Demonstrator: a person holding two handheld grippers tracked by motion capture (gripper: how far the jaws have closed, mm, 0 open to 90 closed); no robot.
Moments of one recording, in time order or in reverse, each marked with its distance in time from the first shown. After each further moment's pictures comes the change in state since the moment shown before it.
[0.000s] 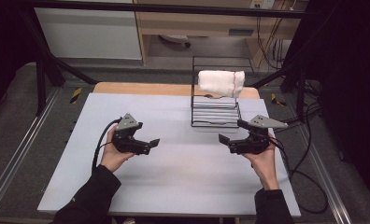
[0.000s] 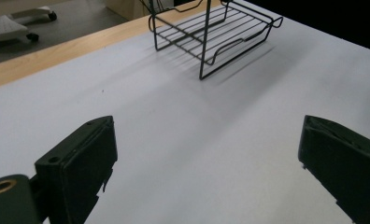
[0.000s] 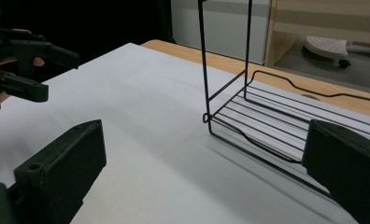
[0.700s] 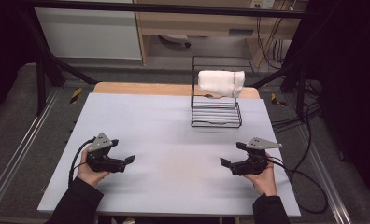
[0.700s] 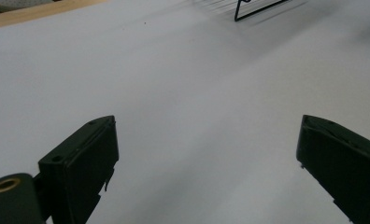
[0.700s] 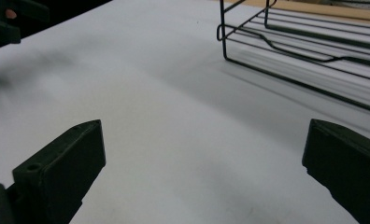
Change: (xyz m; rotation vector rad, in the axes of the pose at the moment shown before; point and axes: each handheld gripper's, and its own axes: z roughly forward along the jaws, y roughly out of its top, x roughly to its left) left arm 0.022 -0.072 -0.049 0.039 0.079 -0.038; right arm -0.006 -0.075 0.000 0.120 0.062 0.018
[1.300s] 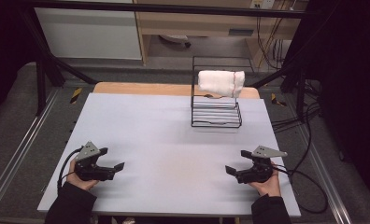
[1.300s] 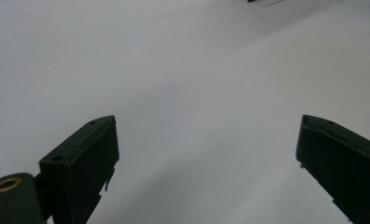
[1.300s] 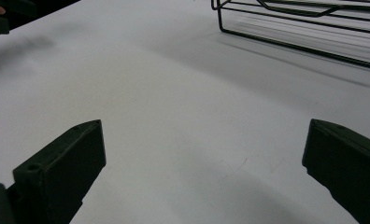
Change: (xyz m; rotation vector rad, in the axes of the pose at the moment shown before) left arm 0.009 -0.031 -0.020 0.005 0.017 -0.037; right arm -0.006 -0.028 -0.012 0.014 0.005 0.030
